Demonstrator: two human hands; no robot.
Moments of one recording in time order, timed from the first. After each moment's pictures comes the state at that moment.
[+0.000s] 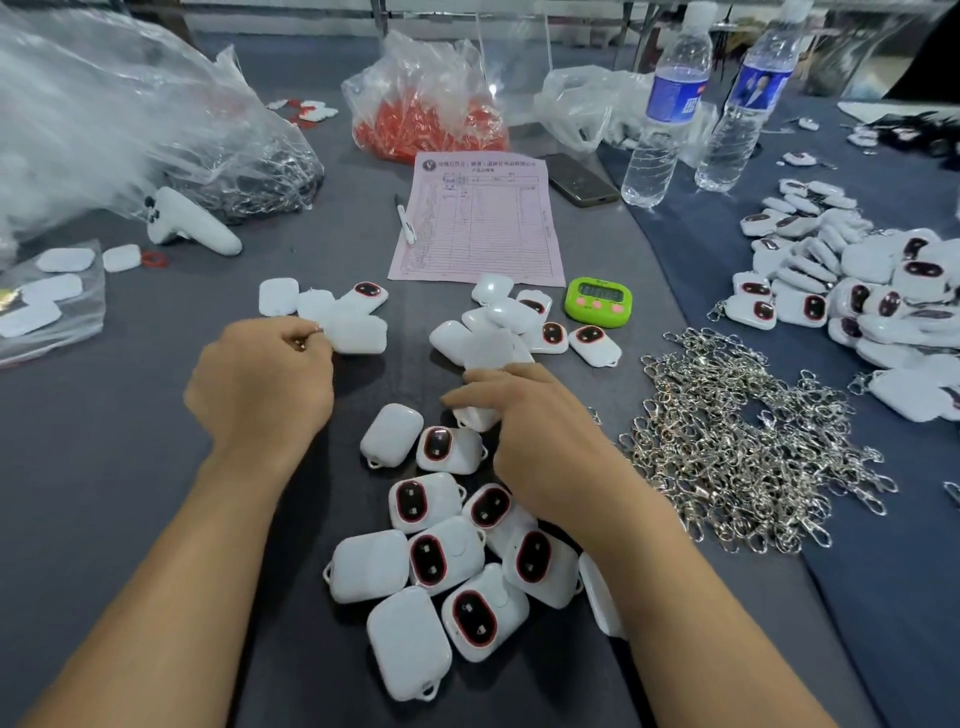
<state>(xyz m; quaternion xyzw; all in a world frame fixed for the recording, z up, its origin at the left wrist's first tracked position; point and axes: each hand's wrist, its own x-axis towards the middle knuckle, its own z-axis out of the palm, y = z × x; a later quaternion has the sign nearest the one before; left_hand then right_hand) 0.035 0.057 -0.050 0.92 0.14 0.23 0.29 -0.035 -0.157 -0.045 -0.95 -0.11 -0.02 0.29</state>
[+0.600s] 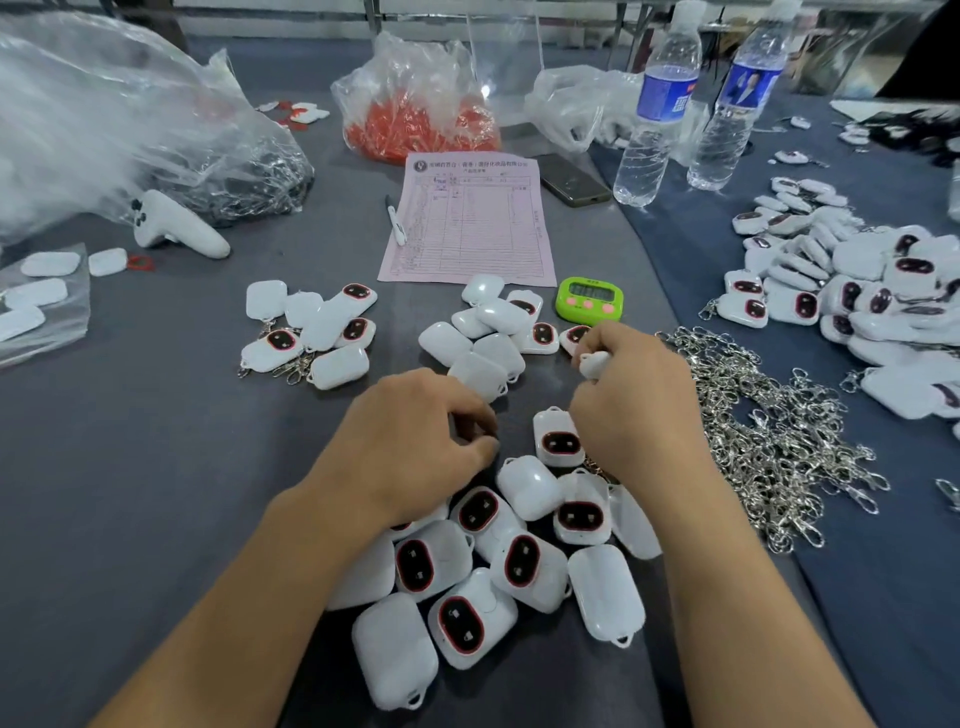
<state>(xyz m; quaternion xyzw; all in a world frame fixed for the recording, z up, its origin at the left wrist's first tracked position) -0.013 -0.010 -0.040 0.94 -0.22 0.01 0.27 -0.034 -0.206 -0.028 -0.94 0.16 -0.12 0.29</state>
